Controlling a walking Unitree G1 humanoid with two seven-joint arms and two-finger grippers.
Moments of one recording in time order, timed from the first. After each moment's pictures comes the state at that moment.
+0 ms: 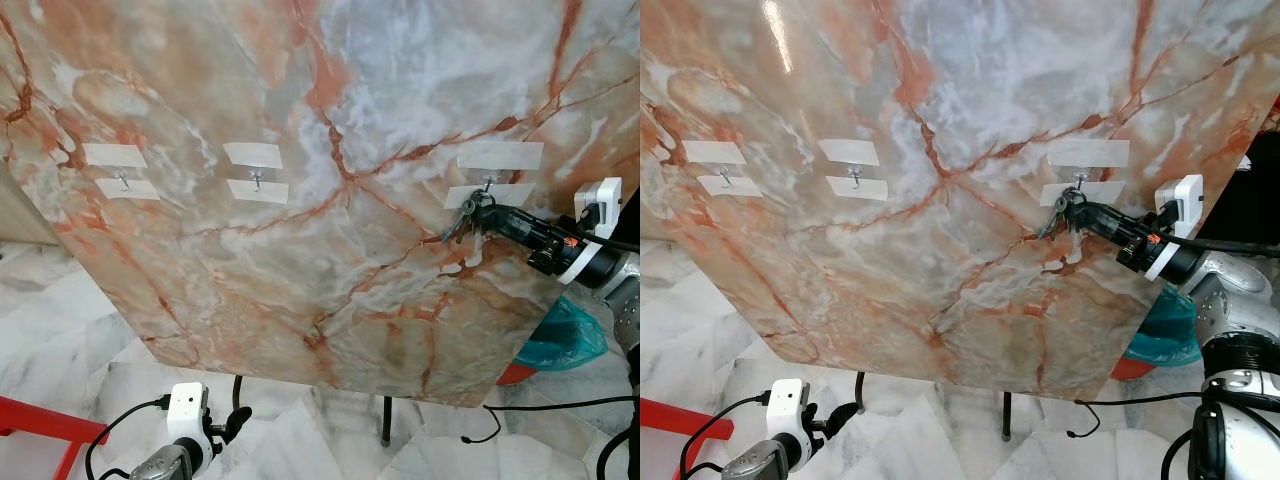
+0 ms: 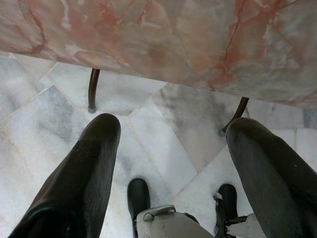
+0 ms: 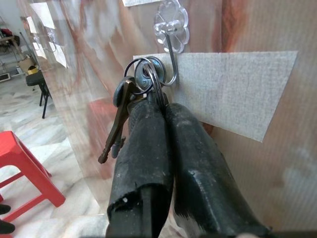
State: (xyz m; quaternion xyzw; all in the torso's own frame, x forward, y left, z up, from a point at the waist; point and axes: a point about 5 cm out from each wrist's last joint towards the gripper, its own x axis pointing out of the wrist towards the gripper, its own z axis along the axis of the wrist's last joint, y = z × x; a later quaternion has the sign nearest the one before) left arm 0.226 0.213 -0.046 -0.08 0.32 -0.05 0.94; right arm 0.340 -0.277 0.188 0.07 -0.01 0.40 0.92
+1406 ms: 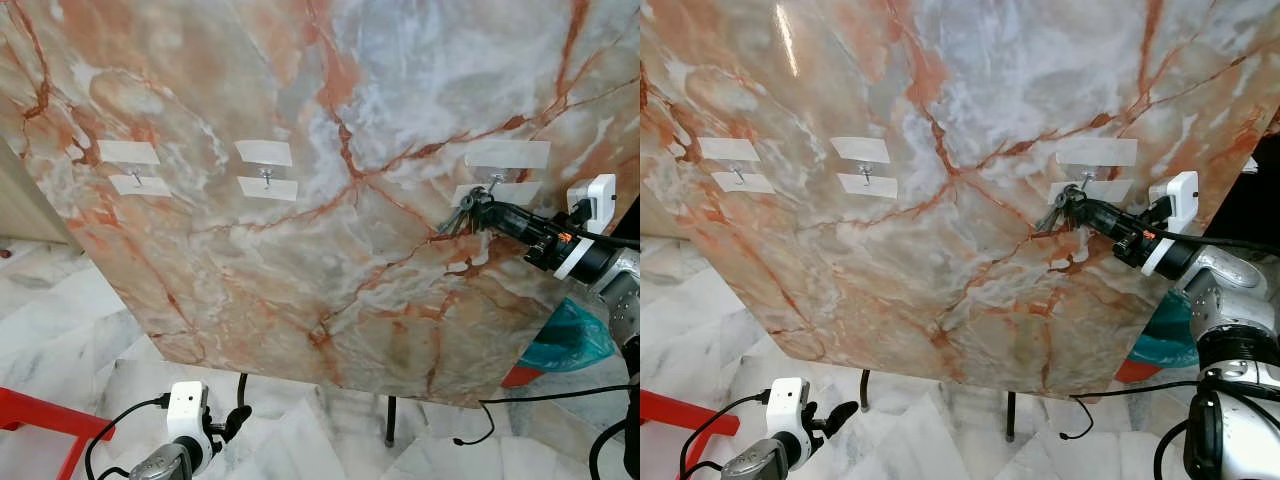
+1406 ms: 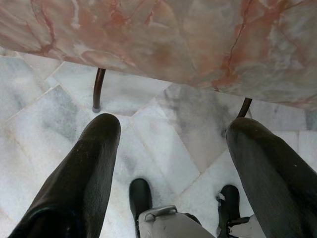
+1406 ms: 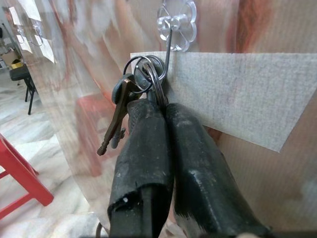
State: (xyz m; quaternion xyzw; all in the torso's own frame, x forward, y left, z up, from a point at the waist) left arm 0.228 0.213 -0.045 -0.08 0.31 -0.05 0.94; right arm 0.347 -0.277 0.187 0.06 0.00 0.37 0.93
